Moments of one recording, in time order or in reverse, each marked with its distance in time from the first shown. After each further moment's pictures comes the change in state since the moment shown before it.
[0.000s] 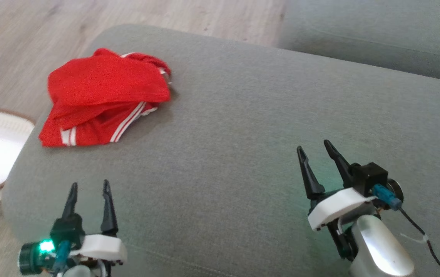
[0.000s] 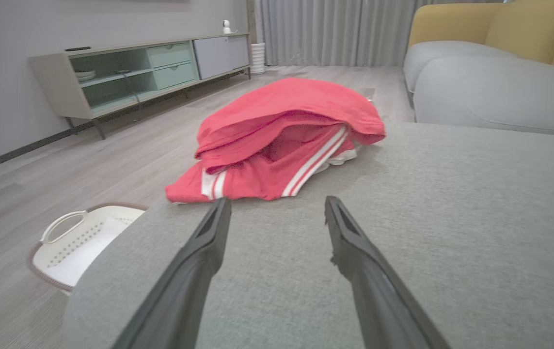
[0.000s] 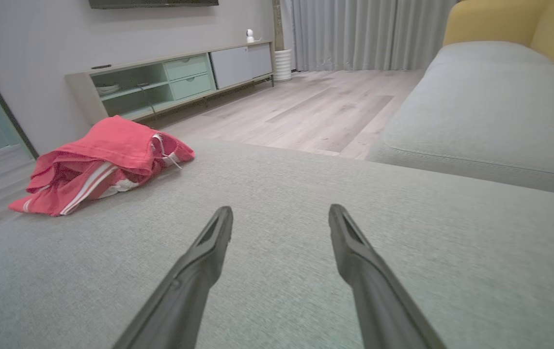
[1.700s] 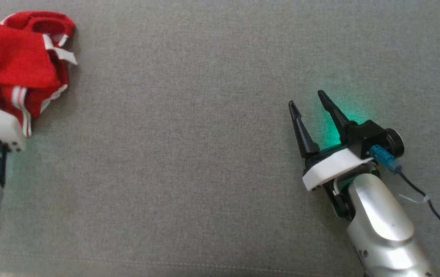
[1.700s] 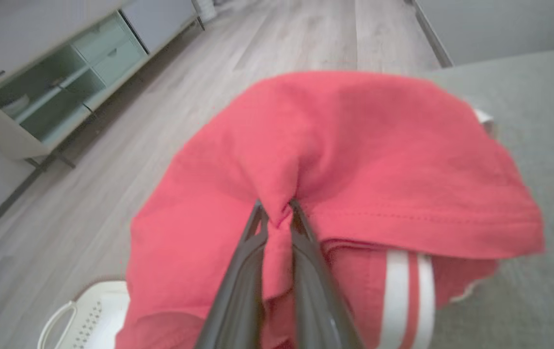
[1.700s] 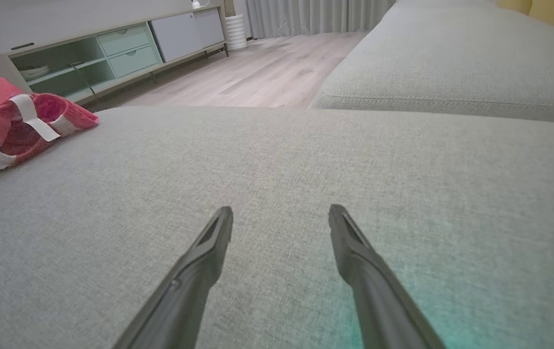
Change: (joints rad) left arm -0.763 0.364 -0.224 0.676 -0.207 -0.087 0.046; right arm -0.160 -0.012 0.047 -0.046 -0.046 0.000 0.000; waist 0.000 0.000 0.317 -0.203
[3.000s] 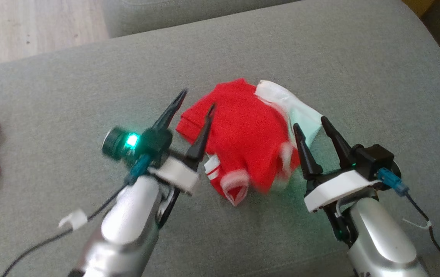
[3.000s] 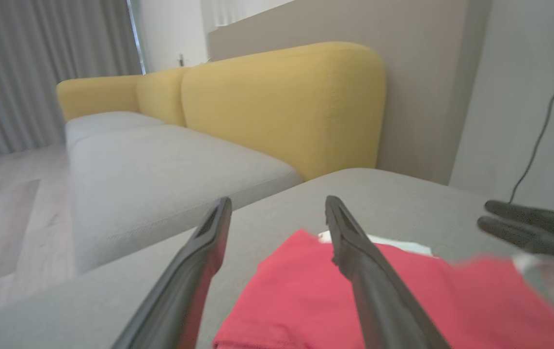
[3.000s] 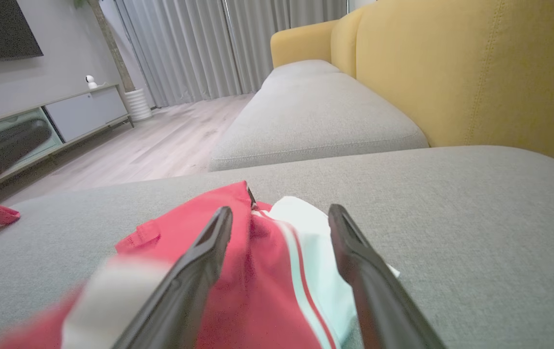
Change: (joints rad) left arm 0.291 -0.374 -0.289 -0.562 0.057 -0.032 -0.053; right arm 0.108 0.001 0.007 -0.032 0.132 0.000 0.000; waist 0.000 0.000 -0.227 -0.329
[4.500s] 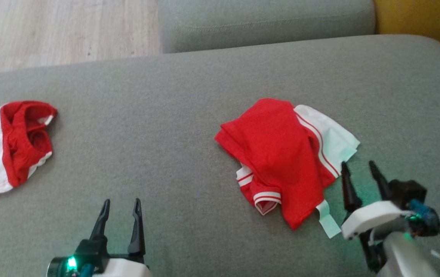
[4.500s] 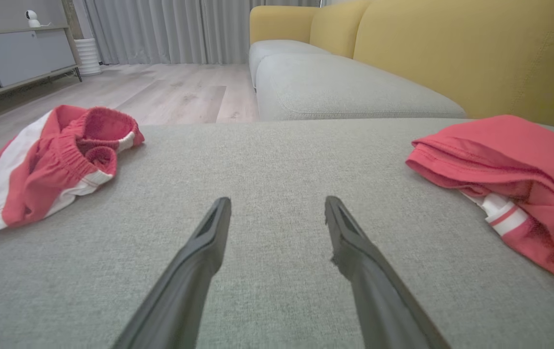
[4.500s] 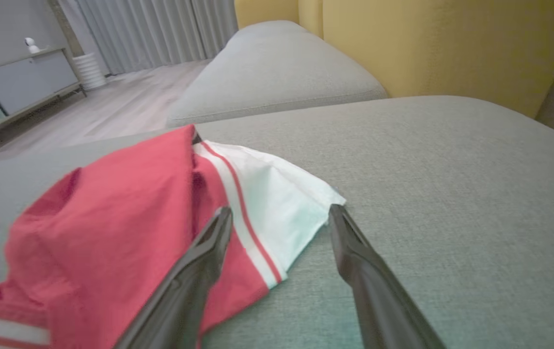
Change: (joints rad) left arm 0.594 0.009 0.366 -0.226 0.068 0.111 0.000; right arm 0.119 0.010 -0.263 0.133 -0.112 0.000 0.000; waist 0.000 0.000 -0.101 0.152
